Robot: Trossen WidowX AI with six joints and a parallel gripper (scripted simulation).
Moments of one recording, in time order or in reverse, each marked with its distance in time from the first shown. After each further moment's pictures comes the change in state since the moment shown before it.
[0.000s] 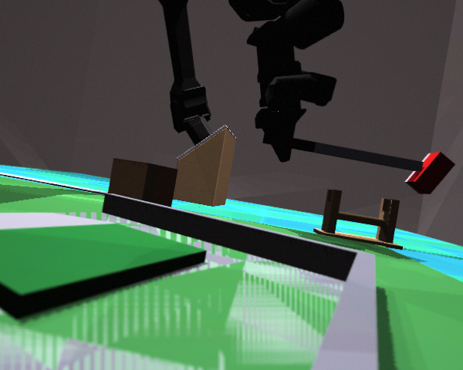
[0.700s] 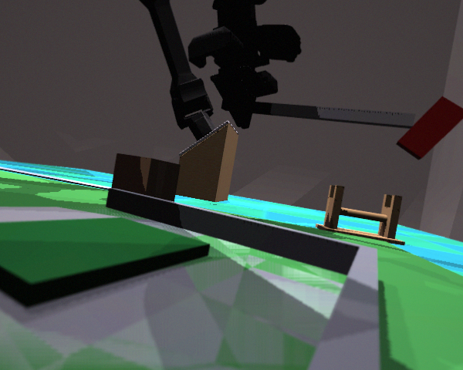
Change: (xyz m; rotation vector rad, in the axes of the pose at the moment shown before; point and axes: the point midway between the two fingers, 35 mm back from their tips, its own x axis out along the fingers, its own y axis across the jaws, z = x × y) arm -0.048 -0.022 -0.067 0.478 0.021 -0.044
